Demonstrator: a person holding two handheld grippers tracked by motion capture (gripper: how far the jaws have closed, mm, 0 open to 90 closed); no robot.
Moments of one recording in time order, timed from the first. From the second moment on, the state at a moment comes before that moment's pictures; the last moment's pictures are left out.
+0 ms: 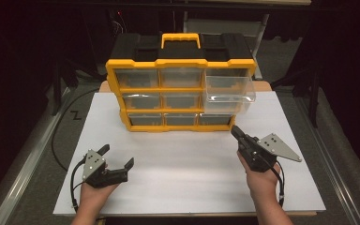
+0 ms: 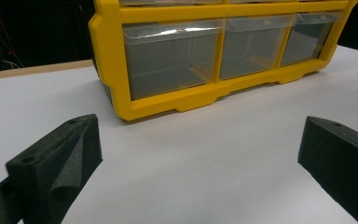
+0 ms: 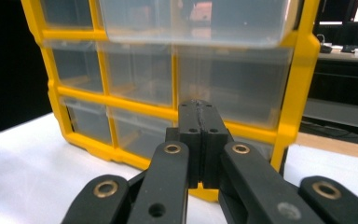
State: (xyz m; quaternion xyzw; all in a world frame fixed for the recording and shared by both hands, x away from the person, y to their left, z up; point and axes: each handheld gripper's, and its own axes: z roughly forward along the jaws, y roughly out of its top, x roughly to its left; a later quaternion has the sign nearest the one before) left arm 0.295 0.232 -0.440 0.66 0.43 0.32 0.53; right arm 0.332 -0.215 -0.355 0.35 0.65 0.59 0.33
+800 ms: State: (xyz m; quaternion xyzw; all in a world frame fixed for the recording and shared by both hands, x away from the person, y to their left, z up) left arm 0.296 0.231 -0.440 0.66 0.42 0.32 0.54; right arm 0.338 -0.189 -0.304 0.33 0.64 0.60 0.35
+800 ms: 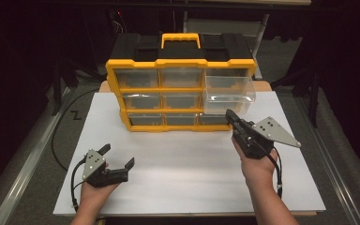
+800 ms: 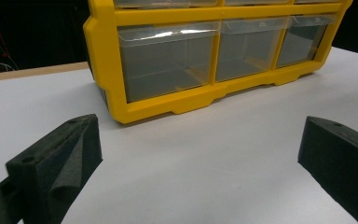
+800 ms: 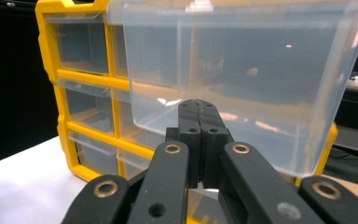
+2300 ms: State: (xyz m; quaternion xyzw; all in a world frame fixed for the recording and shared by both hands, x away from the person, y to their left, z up) left arm 0.297 0.231 -0.440 0.66 0.42 0.32 0.54; right arm 0.346 -0.185 -0.268 0.34 0.63 0.59 0.37
